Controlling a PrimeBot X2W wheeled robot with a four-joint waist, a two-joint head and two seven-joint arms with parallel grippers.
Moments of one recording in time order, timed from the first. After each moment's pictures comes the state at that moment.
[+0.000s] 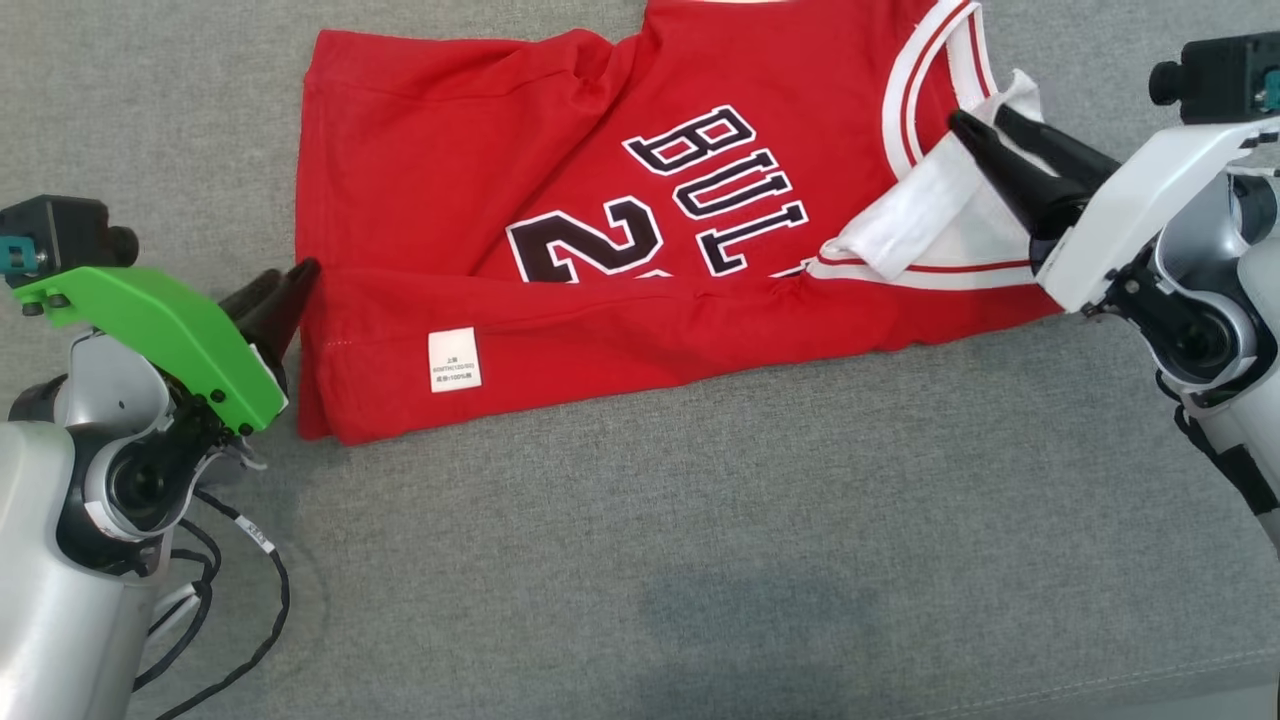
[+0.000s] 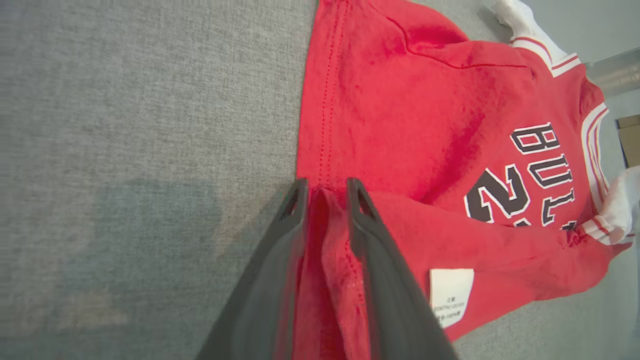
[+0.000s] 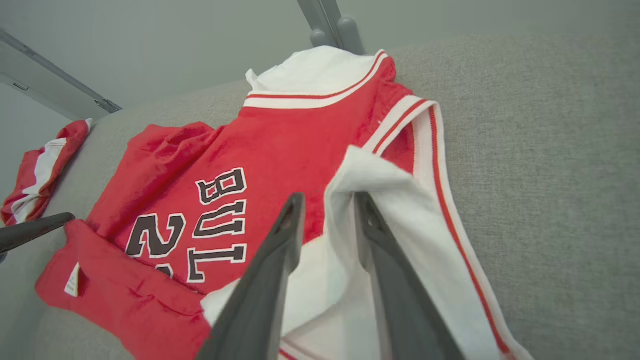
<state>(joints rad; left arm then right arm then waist) -0.52 0.47 -0.29 0.08 -1.03 0.16 0.57 -0.77 -0.54 0.48 0.28 1.02 0.13 0.26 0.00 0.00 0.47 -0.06</state>
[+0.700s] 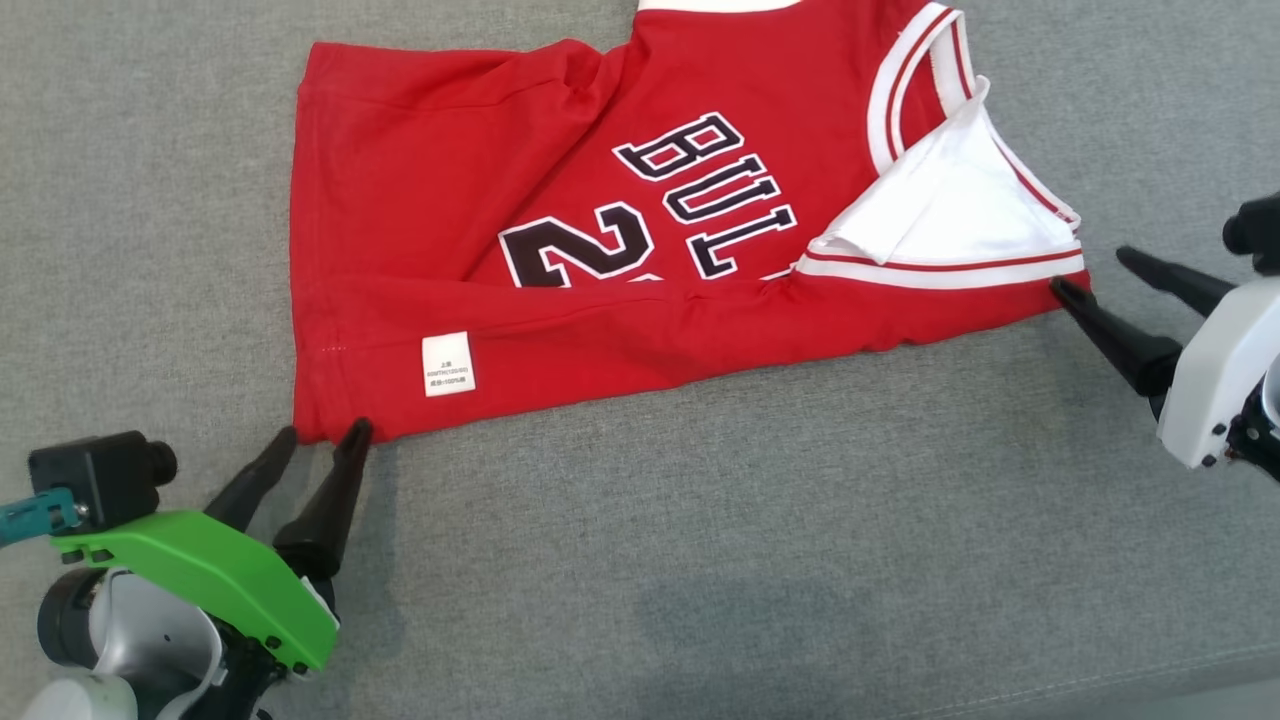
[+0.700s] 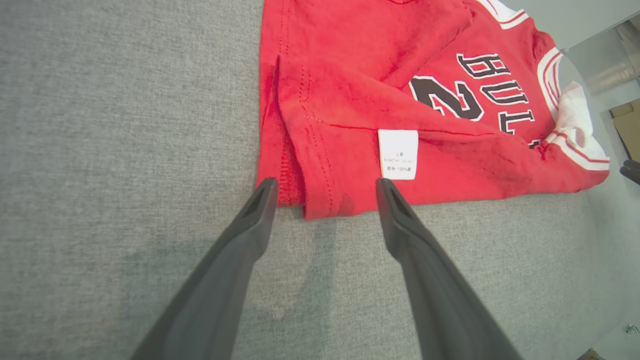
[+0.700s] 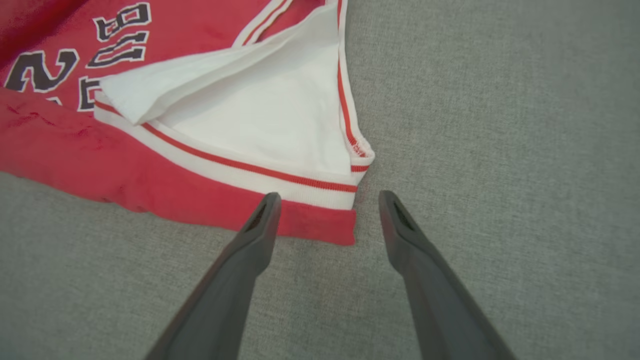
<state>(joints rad) -0.06 0.52 -0.26 -0.36 -0.91 0.24 0.37 -0.48 -0.77 0.40 0.07 0.85 0.13 0.34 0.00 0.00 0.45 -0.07</state>
